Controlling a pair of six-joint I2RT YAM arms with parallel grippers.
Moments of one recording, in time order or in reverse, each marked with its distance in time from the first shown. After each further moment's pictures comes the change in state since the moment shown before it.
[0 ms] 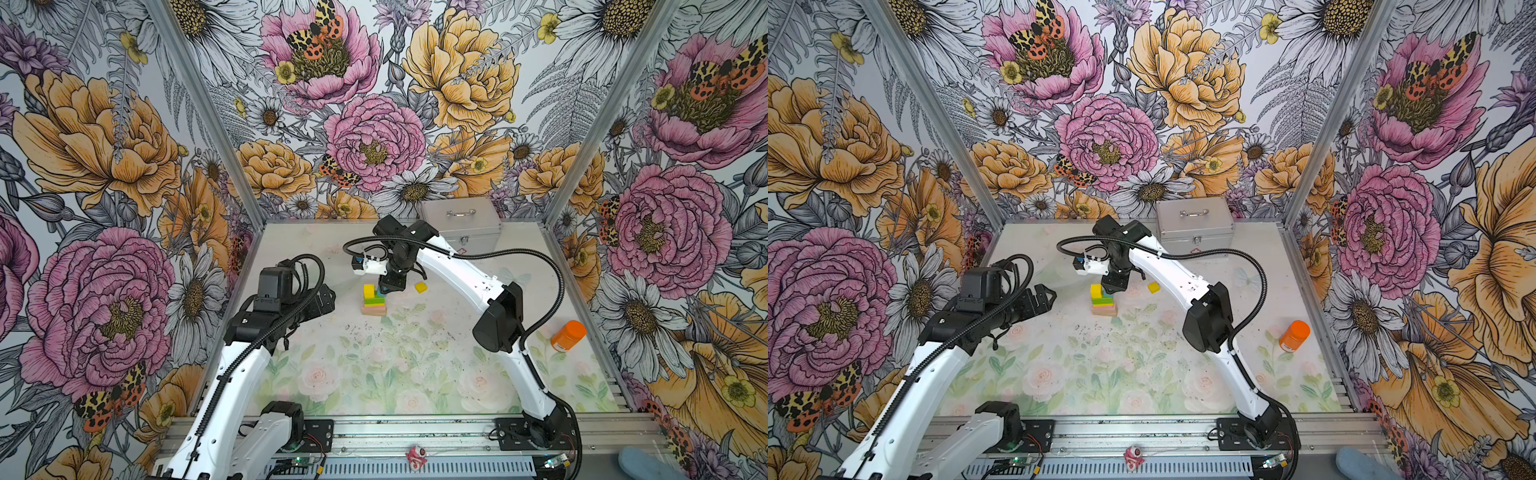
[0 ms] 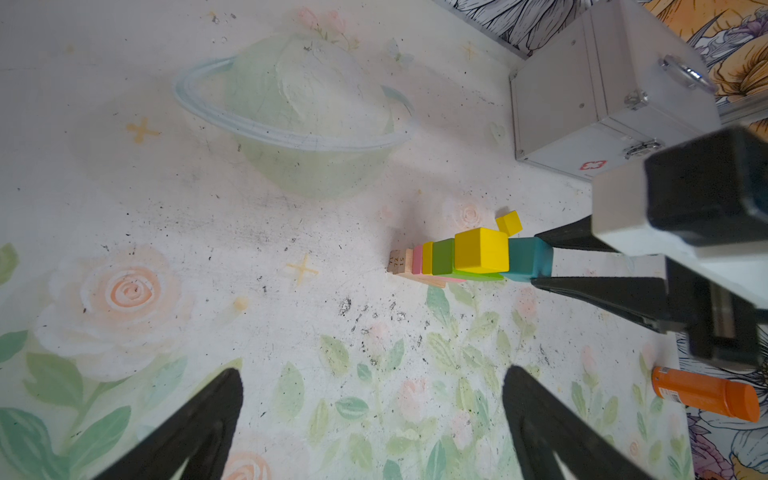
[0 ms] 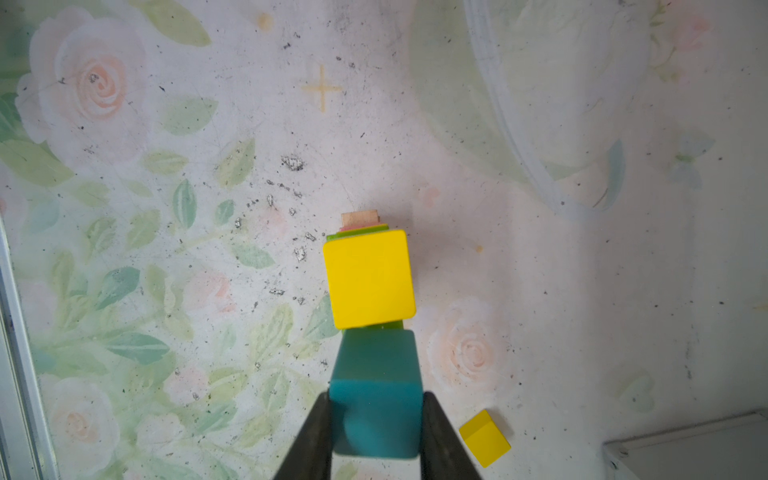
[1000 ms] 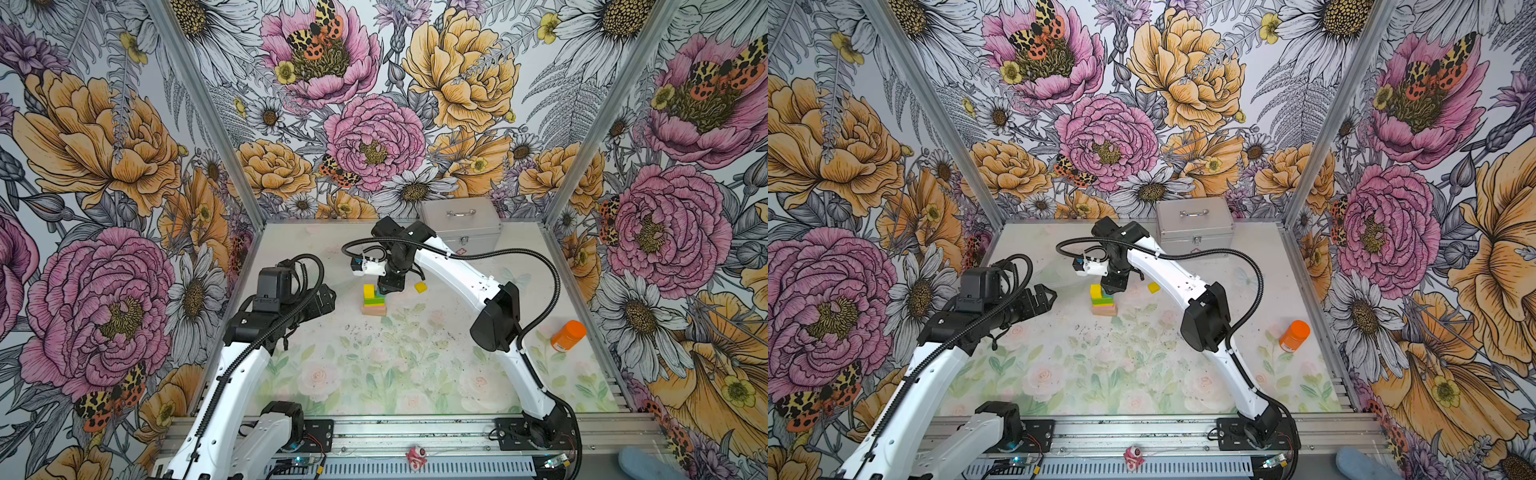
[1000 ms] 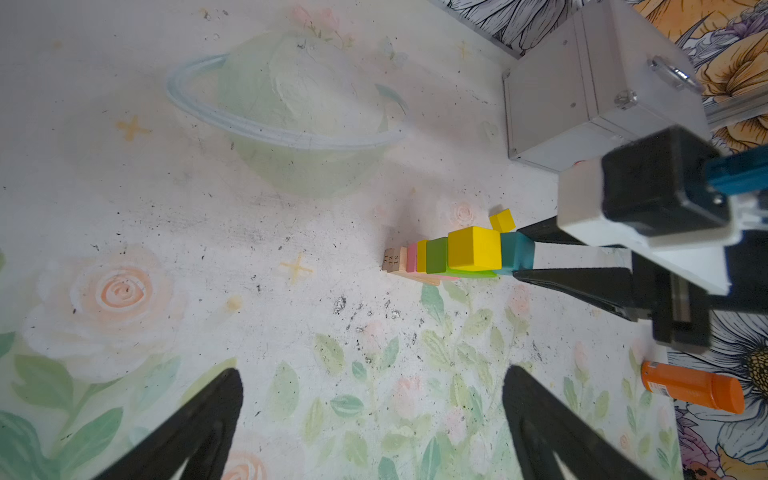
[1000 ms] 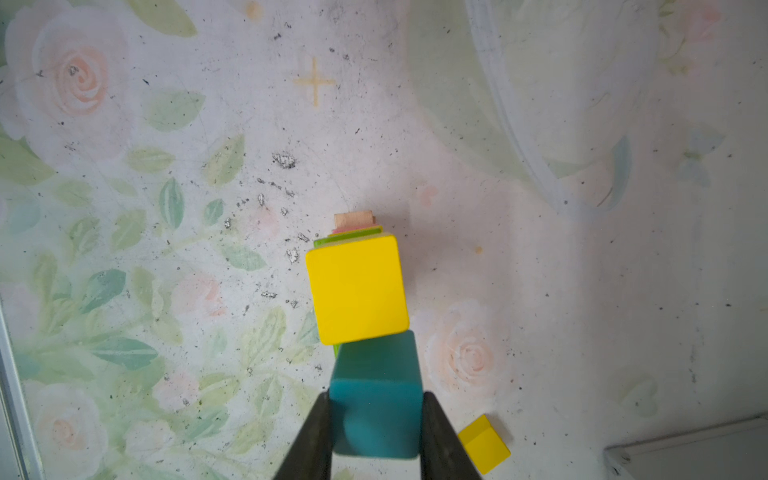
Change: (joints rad) left arm 0.008 -0.003 0.000 0.000 0.020 0.000; right arm 0.008 0.026 0.018 0.000 0.015 0.000
